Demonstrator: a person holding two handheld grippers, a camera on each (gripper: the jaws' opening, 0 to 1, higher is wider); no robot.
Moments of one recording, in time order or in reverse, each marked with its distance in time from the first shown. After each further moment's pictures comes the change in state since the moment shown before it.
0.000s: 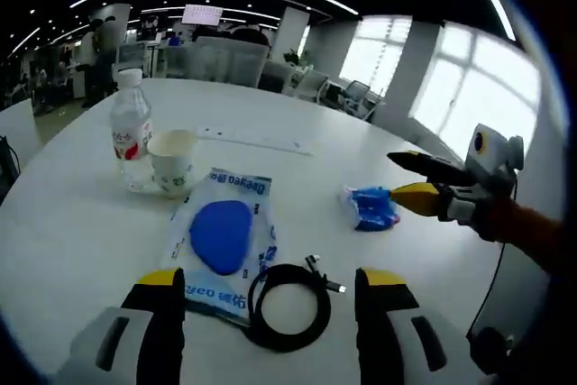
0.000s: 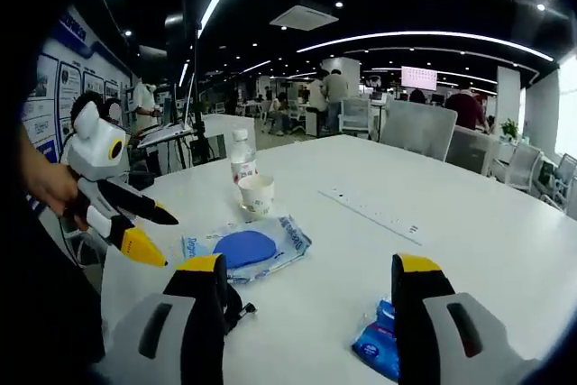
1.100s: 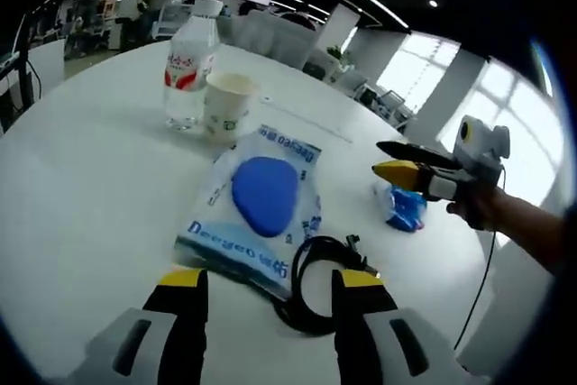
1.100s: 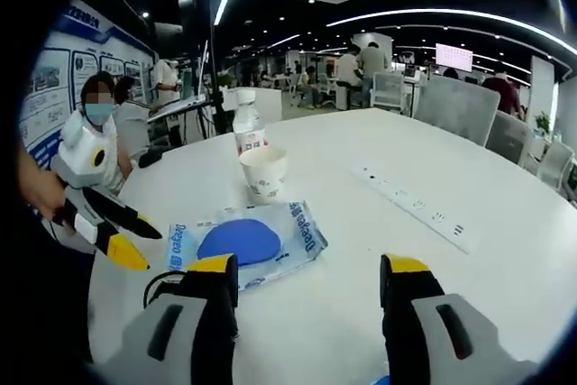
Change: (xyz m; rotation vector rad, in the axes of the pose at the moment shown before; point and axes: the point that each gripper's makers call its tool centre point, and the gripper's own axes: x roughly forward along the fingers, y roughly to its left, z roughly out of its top) left arm 0.020 0.035 -0.042 -0.208 0.082 0.039; right arm 0.083 0.007 -0.021 -0.024 0.131 0.128
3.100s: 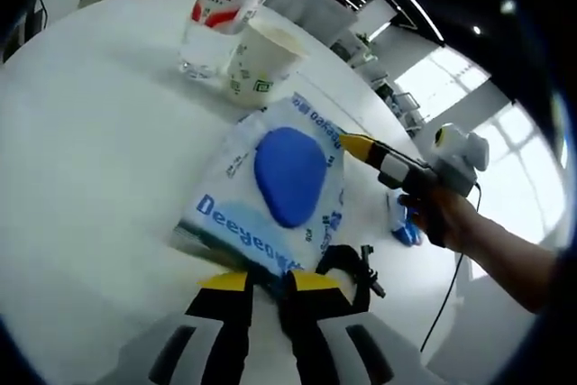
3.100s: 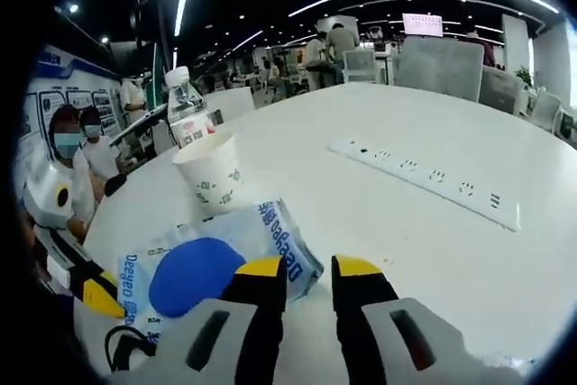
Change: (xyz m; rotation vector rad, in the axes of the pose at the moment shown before) left arm 0.028 0.015 -0.010 -0.216 0.168 -0.052; right arm 0.097 -0.019 -0.020 0.170 0.045 -0.048
